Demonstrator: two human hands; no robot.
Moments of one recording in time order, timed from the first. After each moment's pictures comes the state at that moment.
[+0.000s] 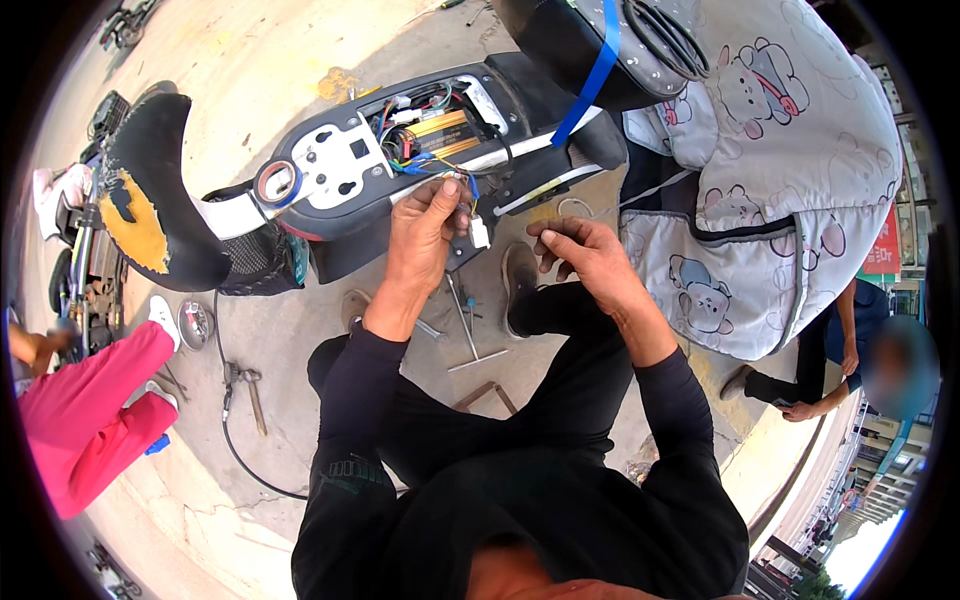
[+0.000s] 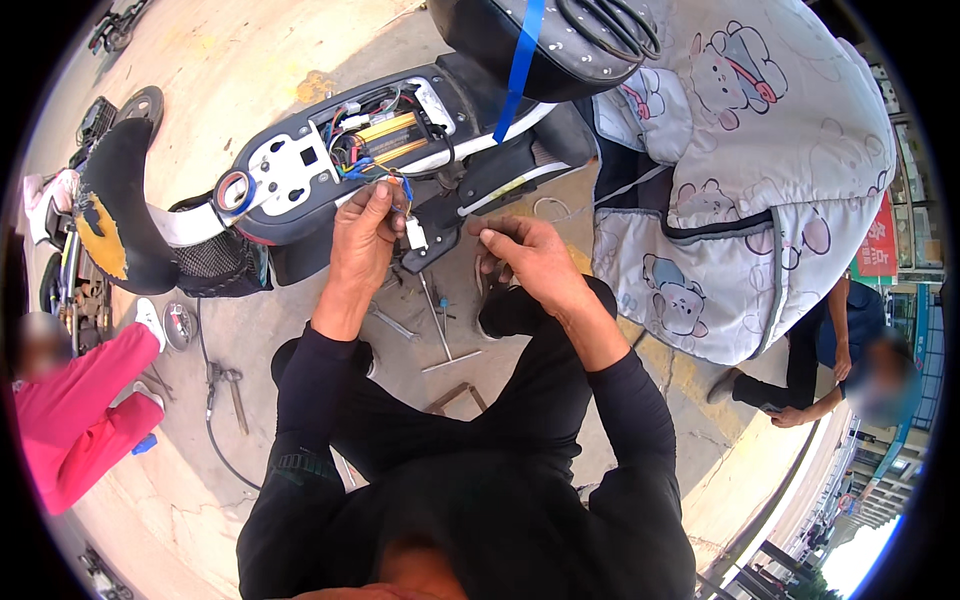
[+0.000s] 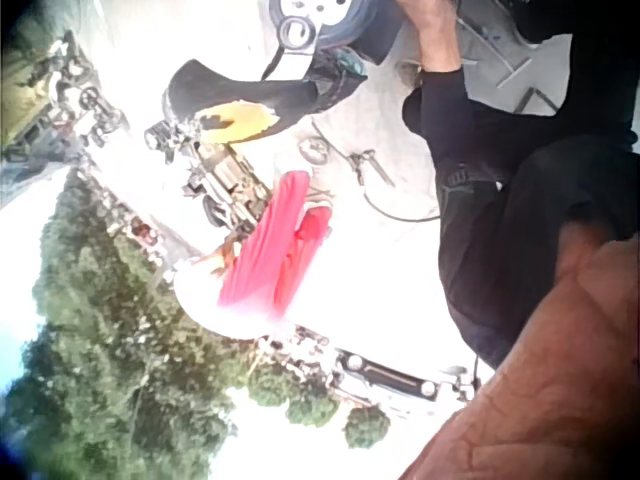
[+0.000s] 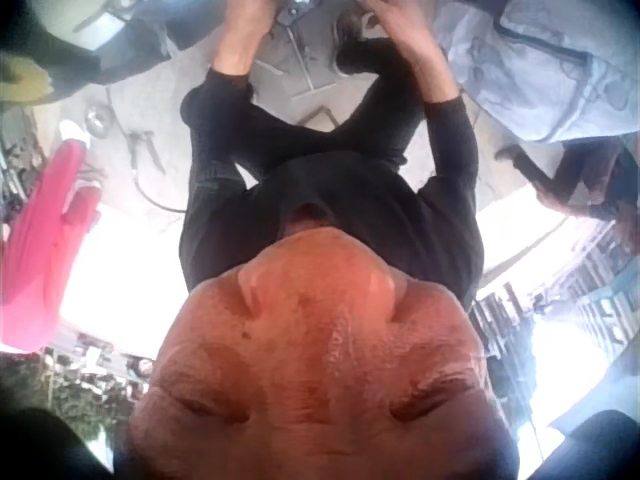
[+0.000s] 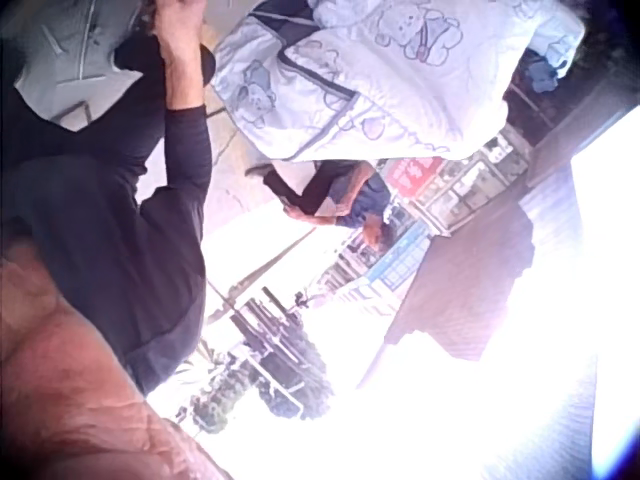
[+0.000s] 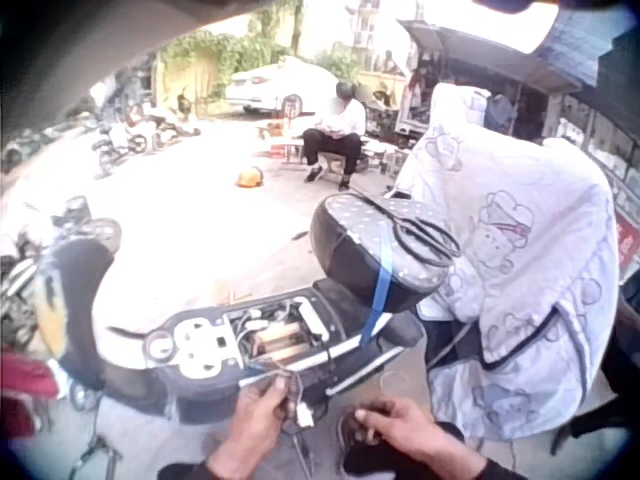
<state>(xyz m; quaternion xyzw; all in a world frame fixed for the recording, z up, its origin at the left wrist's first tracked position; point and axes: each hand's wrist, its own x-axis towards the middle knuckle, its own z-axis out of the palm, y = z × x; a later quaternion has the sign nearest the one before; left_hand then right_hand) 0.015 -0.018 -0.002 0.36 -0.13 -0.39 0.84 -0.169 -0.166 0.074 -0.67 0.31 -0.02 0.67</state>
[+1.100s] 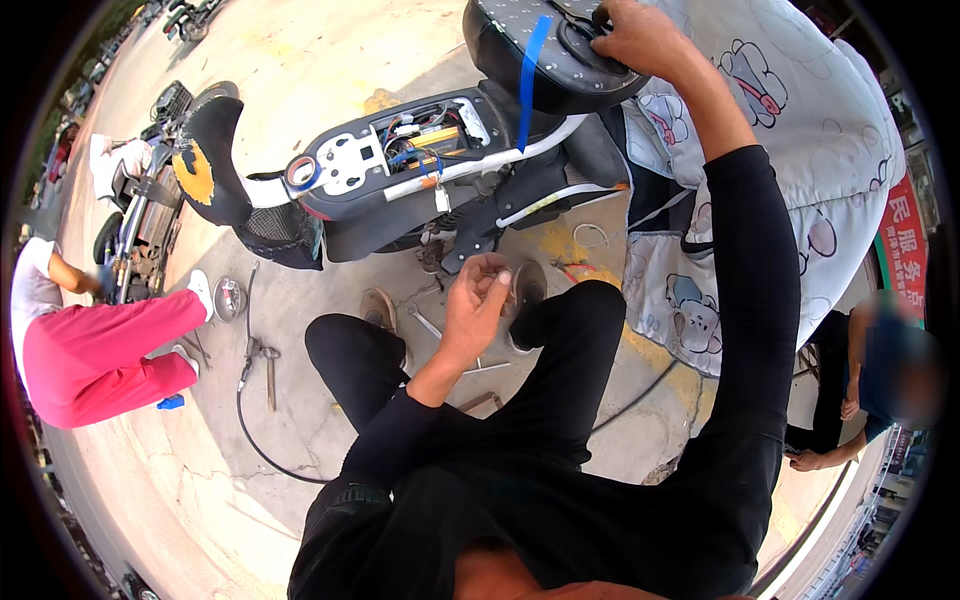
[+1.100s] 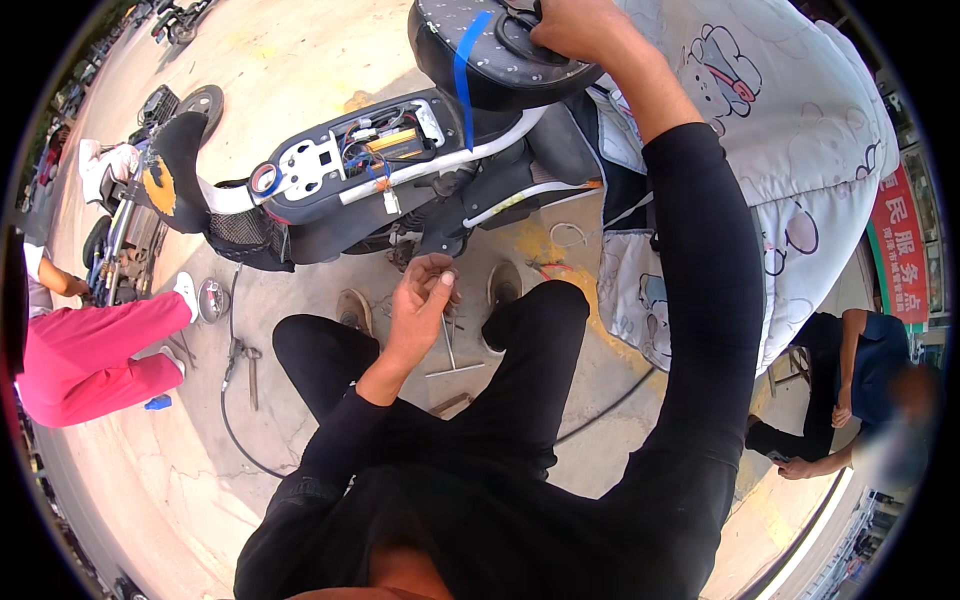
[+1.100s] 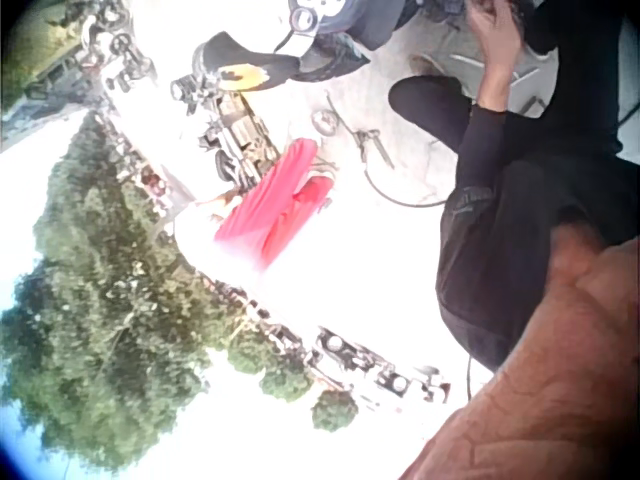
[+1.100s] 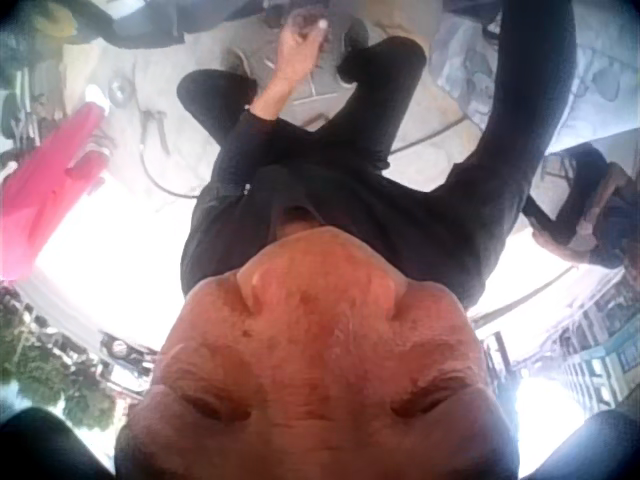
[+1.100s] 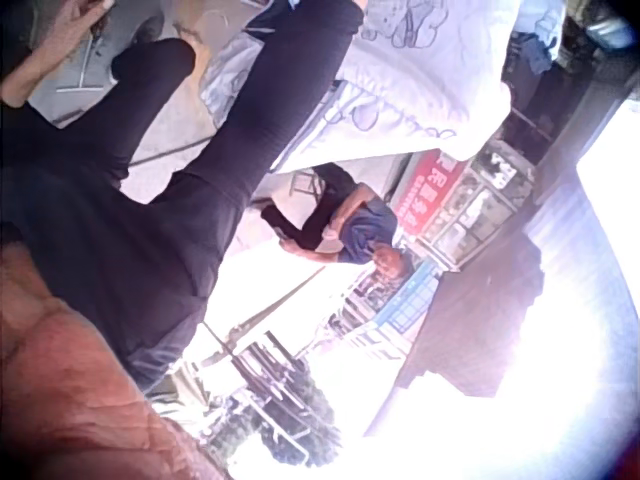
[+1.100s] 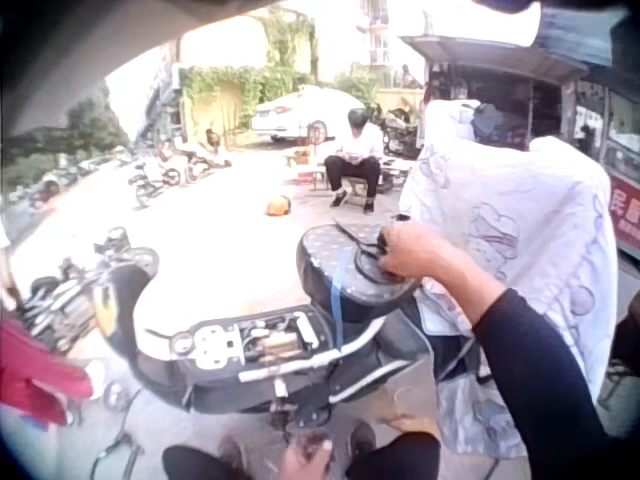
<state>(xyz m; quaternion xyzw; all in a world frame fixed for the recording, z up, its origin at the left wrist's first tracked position) -0.141 -0.009 0.020 0.59 -0.20 -0.30 0.72 -0.058 -0.339 0.272 -0.98 0.19 -0.08 -0.07</state>
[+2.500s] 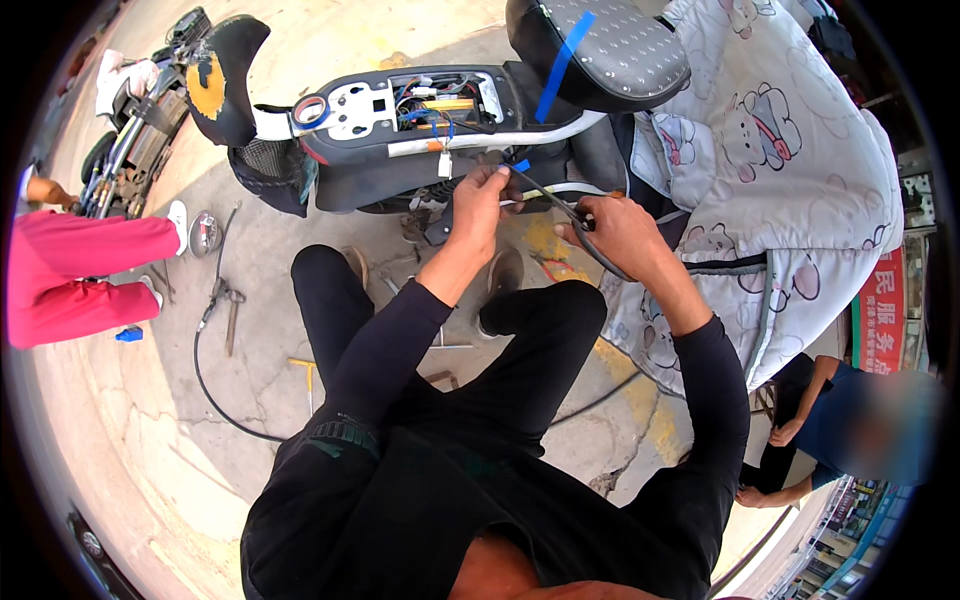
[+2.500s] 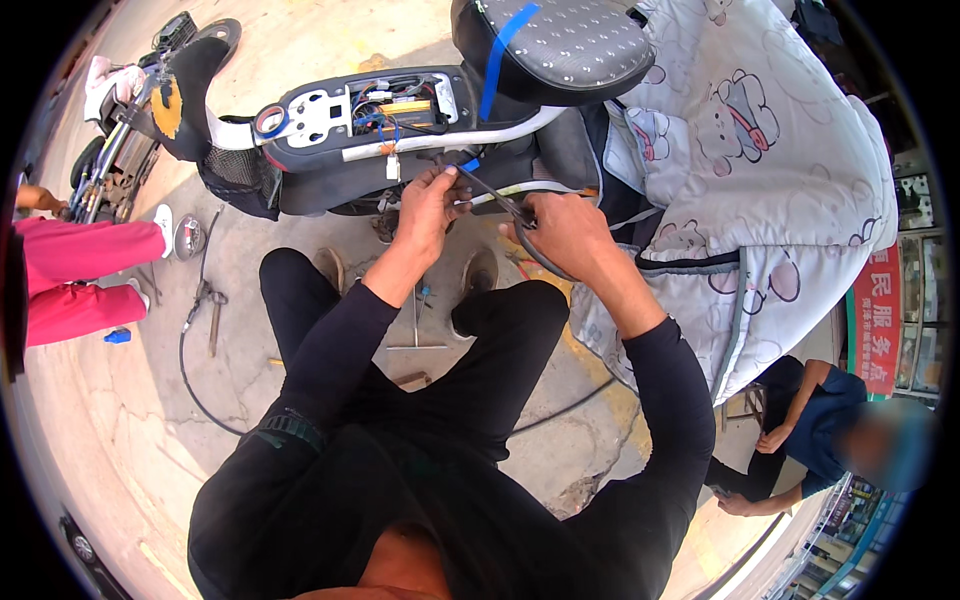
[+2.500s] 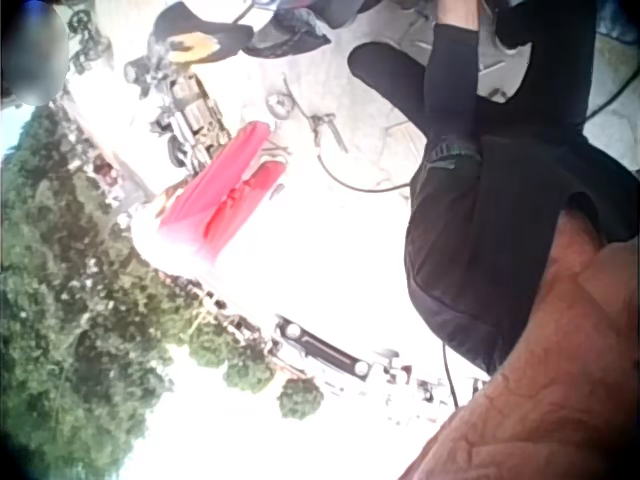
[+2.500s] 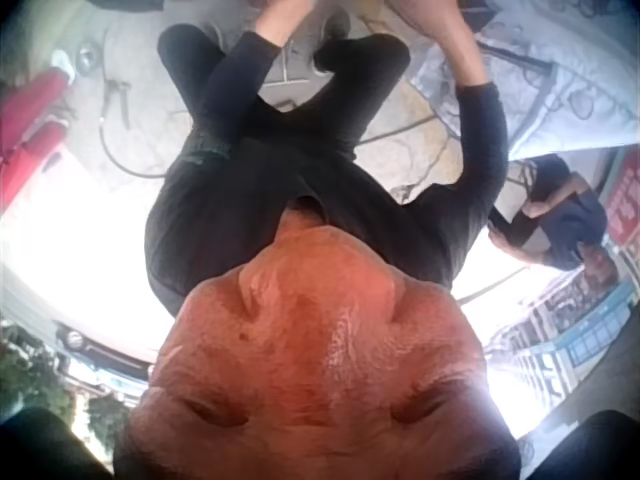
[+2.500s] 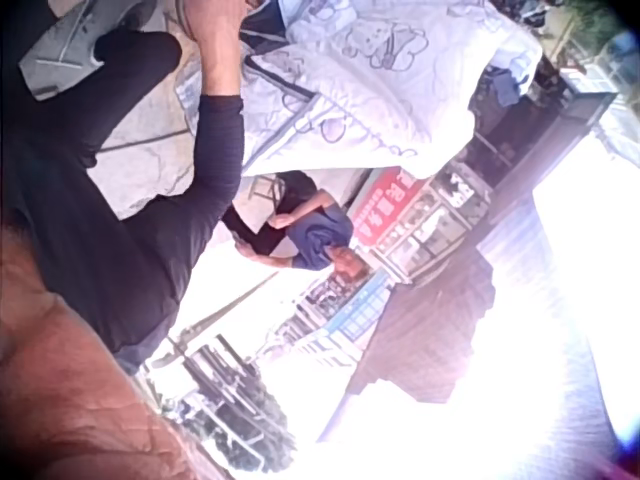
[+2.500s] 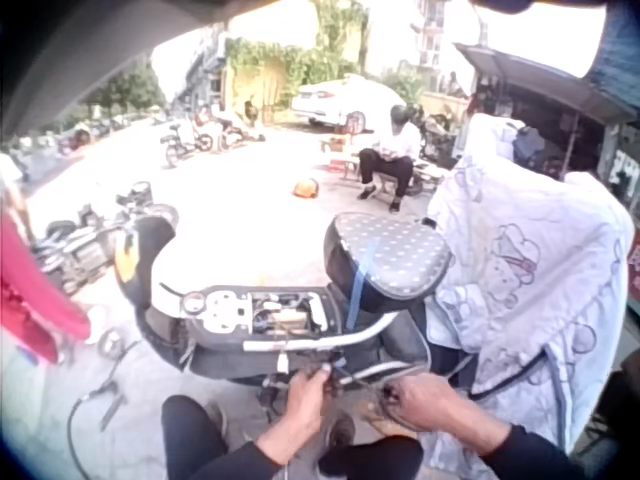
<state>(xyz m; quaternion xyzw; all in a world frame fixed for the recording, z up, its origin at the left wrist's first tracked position) -0.082 -0.102 0.006 0.43 0.02 -0.30 0.85 -0.197 -0.235 0.169 -0.97 0.14 0.09 0.15</state>
